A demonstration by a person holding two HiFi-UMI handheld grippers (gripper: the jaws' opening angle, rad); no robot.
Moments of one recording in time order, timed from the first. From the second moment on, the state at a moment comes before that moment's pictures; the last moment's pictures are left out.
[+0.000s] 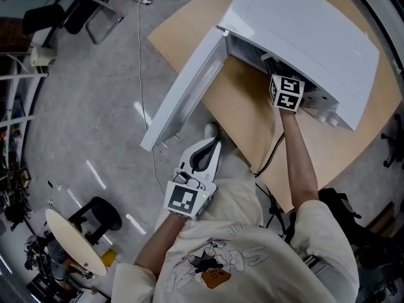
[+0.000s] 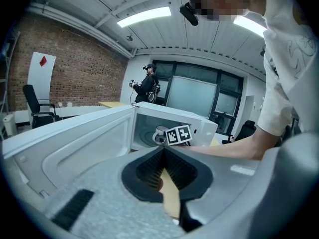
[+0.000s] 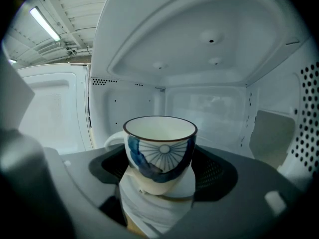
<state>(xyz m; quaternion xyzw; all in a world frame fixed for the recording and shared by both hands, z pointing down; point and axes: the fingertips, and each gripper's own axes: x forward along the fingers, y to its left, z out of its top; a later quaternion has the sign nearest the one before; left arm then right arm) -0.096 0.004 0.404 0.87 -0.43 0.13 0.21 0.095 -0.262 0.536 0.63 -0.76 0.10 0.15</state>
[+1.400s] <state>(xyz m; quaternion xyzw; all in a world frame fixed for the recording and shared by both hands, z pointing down) -0.043 -0.075 0.424 0.89 -0.41 0.13 0.16 0.092 -0.244 0.535 0.62 -0.77 0.11 0.11</state>
